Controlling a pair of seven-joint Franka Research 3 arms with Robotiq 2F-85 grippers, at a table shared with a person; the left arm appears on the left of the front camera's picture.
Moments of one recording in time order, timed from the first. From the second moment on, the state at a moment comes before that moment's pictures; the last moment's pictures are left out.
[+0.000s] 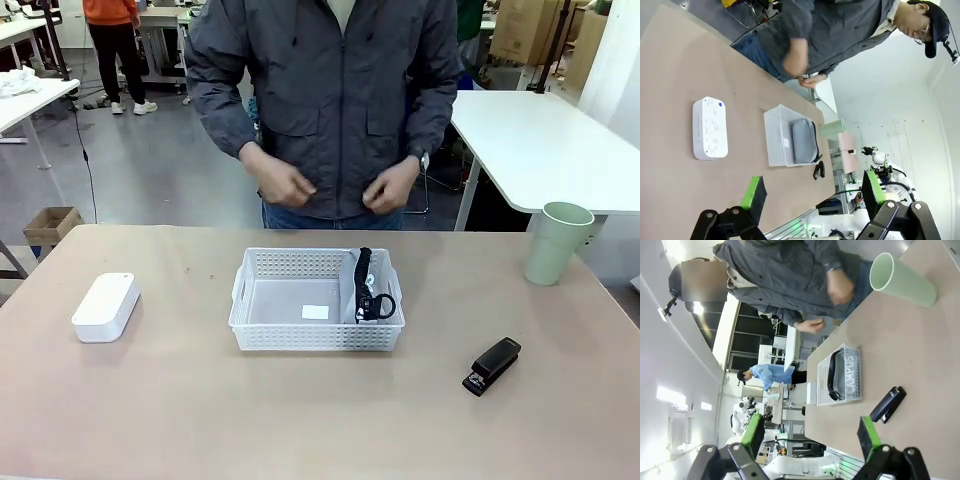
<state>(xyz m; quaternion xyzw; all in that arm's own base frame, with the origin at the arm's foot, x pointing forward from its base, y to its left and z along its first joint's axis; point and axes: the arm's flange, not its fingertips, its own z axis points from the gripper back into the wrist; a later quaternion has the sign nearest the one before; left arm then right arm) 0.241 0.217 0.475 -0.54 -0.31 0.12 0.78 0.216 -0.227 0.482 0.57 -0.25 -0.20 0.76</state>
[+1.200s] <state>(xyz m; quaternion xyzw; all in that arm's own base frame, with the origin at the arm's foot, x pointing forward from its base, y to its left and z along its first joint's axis) 0.307 0.103 0.504 -0.34 -0.17 -0.02 0.92 0.216 -0.226 0.482 0.57 -0.25 -0.20 0.76</state>
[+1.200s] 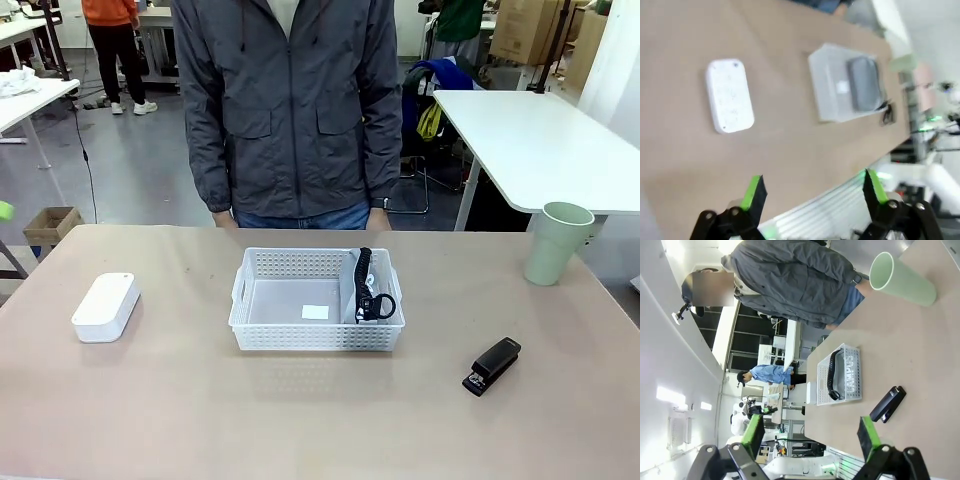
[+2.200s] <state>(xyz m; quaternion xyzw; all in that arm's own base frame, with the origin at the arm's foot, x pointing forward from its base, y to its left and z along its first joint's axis) 0.380 0.004 0.462 -0.07 -0.17 -0.12 0.98 0.216 -0.227 0.482 0.57 -0.25 -0.20 0.76</state>
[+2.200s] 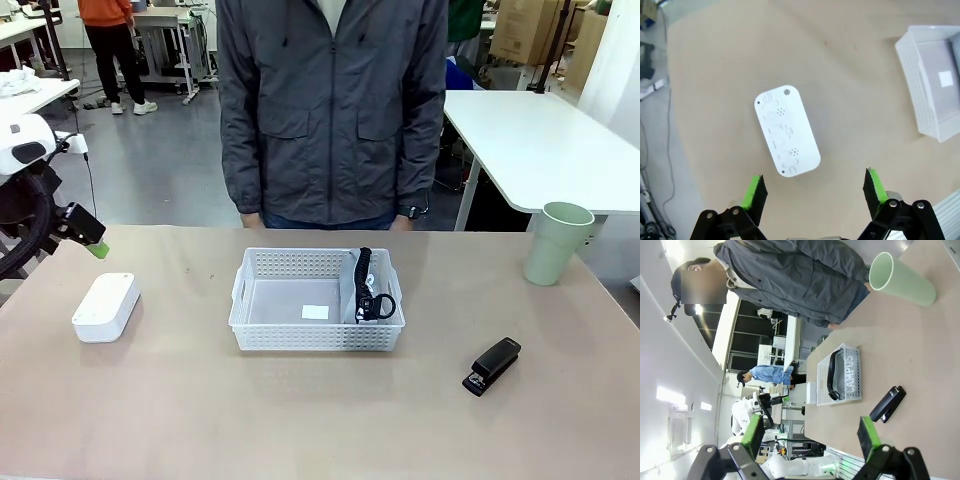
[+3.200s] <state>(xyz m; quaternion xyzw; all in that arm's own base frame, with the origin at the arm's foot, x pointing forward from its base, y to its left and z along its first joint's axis) 0.399 -0.005 0.414 -0.03 -0.12 -0.05 0.99 0.216 -0.227 0.482 0.57 -0.25 -0.20 0.76</state>
